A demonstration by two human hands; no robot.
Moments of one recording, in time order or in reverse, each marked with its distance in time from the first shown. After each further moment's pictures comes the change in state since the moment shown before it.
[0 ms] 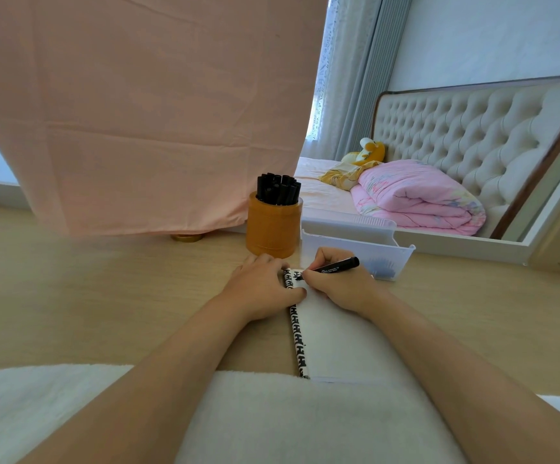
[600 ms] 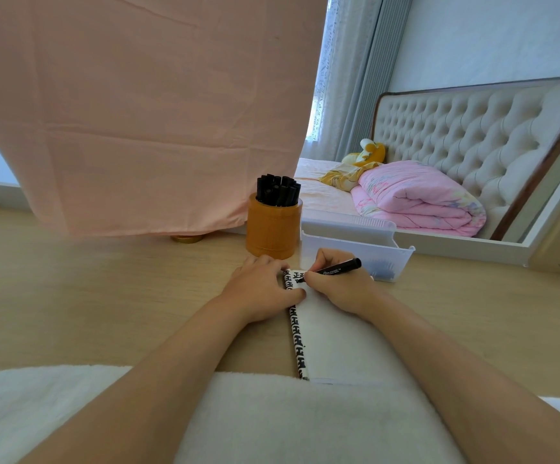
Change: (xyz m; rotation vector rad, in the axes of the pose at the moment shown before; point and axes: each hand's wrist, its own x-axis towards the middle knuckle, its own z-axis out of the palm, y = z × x) left_hand 0.001 -0.001 0.001 -0.002 0.004 0.010; right_hand 0.000 0.001 -0.001 -0.051 0.009 -0.022
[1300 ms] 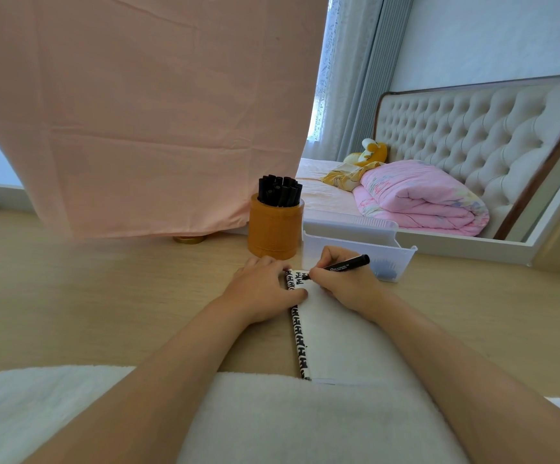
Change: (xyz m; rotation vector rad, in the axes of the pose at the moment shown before) left_hand -0.002 0.000 -0.001 -0.004 -0.006 0.004; right_hand -0.001 0.001 -0.002 0.156 0.007 0.051
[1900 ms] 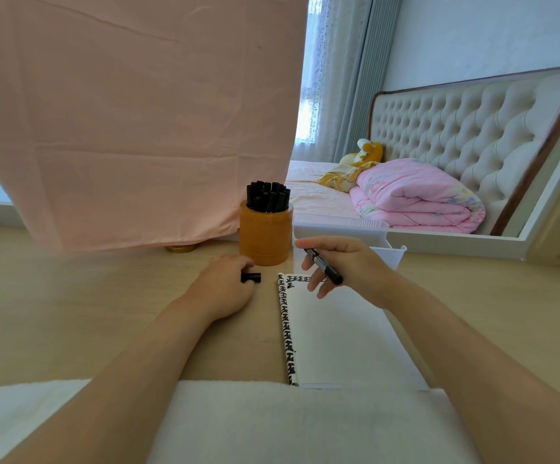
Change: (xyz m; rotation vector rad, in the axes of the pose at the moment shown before) left_hand 0.001 -0.029 -0.025 0.010 0.079 -0.076; right_hand 0.000 -0.019 -0.036 0.355 -0.299 -0.003
